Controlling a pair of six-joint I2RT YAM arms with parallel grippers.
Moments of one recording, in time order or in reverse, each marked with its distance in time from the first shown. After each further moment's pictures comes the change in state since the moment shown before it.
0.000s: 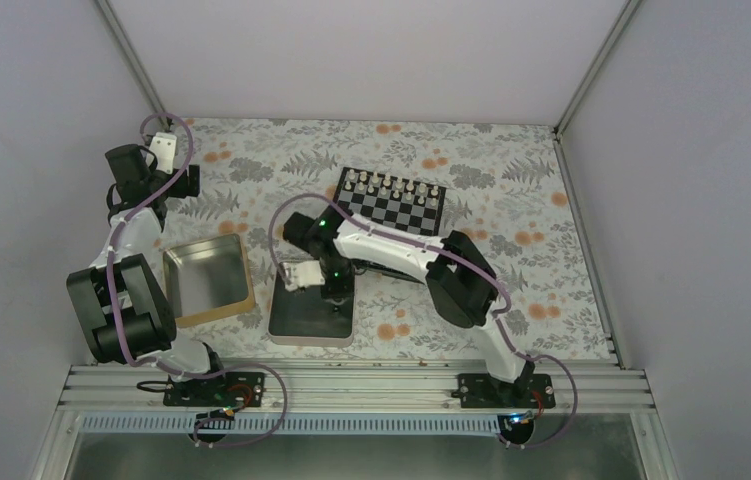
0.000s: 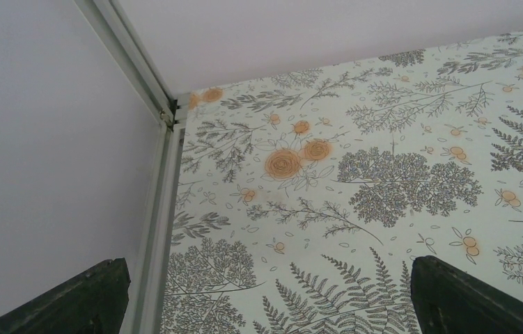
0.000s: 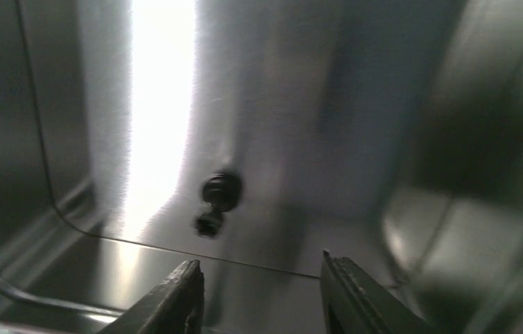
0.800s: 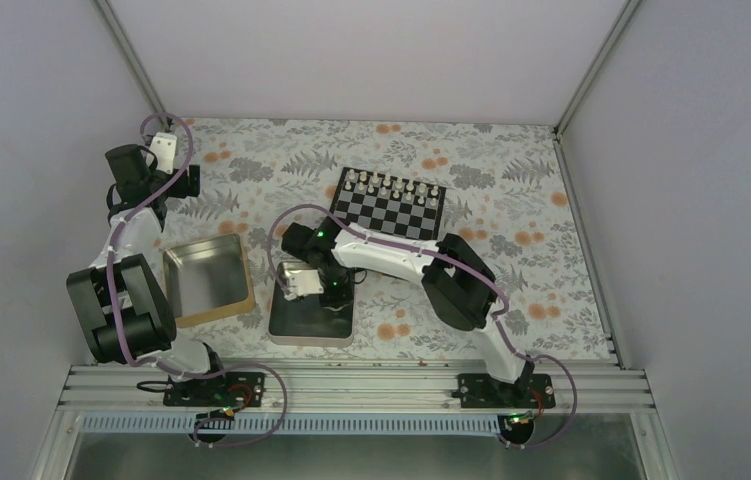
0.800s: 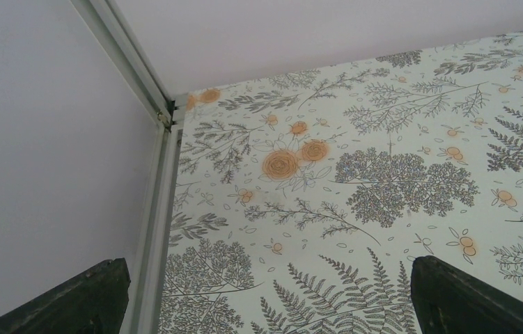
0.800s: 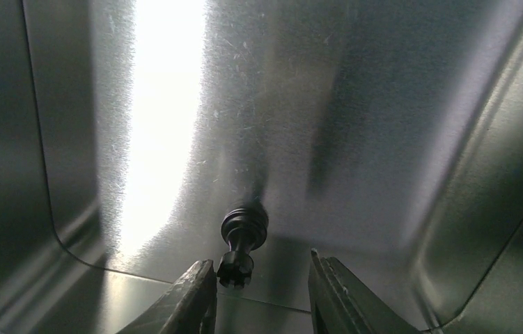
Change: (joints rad) left arm 0.000 0.000 0.000 0.000 0.007 0.000; right arm 0.043 -0.004 -0.101 0.081 -0.009 0.004
